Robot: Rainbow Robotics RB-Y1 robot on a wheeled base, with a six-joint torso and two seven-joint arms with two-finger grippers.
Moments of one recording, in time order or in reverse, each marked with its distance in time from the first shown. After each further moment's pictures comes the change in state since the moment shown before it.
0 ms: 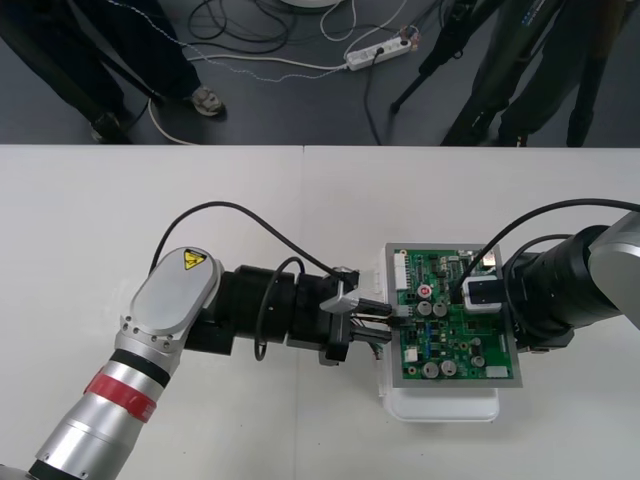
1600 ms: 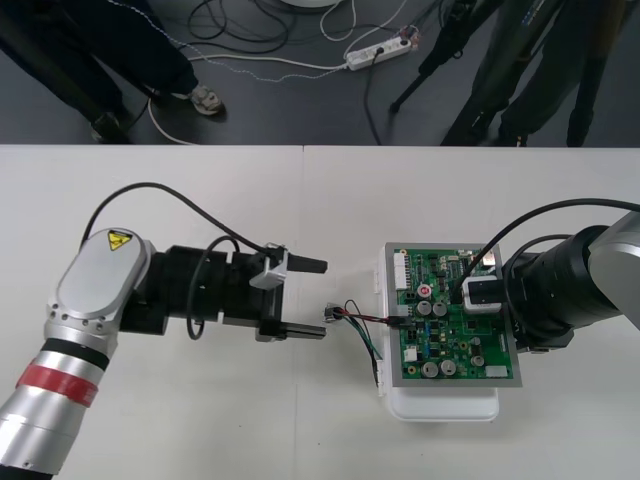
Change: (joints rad) right arm 0.000 0.001 0.000 0.001 0.000 0.000 0.000; left arm 0.013 0.135 0.156 -0.050 0.031 -0.100 0.000
